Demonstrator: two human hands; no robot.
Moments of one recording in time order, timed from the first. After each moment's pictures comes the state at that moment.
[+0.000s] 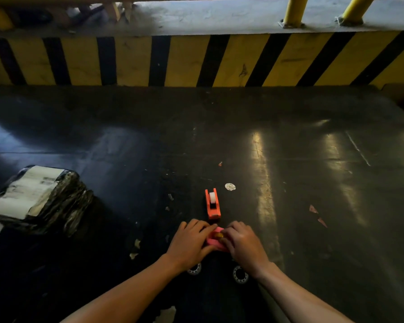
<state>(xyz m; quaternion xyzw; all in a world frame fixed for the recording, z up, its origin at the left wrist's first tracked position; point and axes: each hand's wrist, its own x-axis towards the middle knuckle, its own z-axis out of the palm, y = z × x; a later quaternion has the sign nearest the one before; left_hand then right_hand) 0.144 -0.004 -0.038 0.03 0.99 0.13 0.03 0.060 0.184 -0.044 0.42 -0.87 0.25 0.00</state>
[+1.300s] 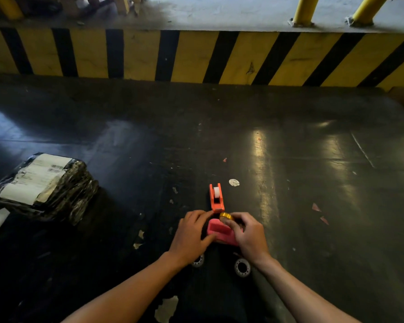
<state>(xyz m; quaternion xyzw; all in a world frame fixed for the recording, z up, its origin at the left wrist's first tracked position) 0.155 0.004 -0.040 -0.07 0.95 0.28 -0.08 0.070 0.175 -0.022 0.22 -0.83 0.51 -0.07</state>
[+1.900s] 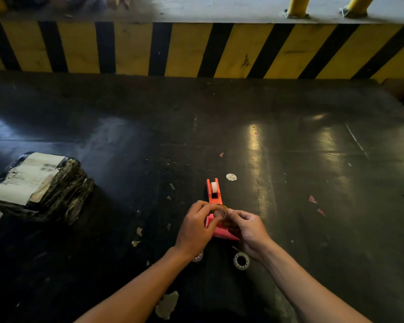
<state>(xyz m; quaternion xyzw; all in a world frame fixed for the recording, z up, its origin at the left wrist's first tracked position) 0.146 0.022 -0.015 -0.06 0.90 0.40 -0.18 0.072 0.173 -0.005 -0.04 -0.60 0.71 -0.36</state>
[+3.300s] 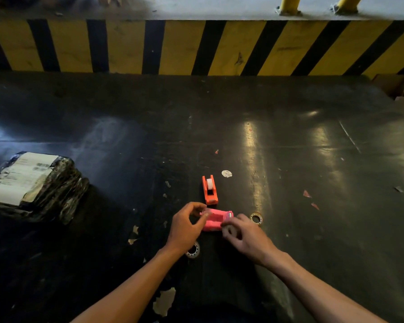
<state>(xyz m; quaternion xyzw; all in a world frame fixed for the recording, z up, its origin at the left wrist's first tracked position) 0.156 0.013 -0.020 -0.16 0.84 0.50 -0.12 0.077 0.209 -0.013 0.34 -0.87 0.30 -0.21</state>
